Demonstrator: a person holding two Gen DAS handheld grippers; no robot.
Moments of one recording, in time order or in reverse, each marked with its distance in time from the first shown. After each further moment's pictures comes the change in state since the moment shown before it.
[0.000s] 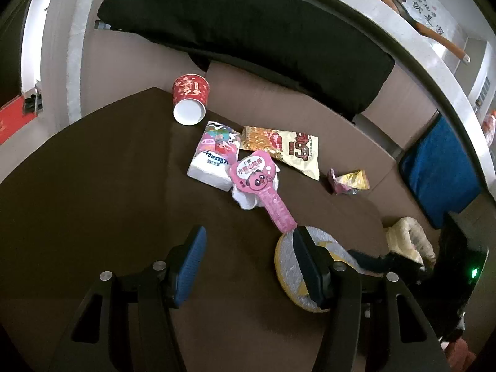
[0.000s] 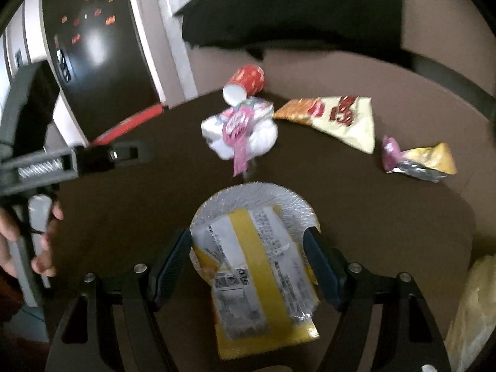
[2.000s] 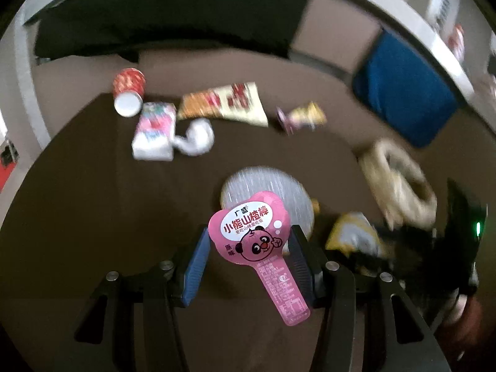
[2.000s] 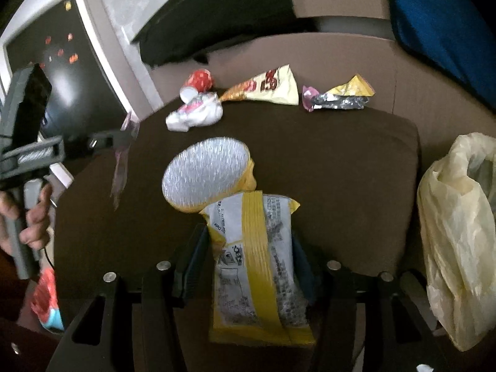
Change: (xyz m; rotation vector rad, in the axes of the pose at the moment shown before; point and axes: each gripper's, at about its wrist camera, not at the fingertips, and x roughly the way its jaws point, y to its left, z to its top) left arm -0.016 -0.068 -0.035 0.315 0.200 -0.023; right arm -0.072 -0.033 -0.081 0.228 -0.019 -0.078
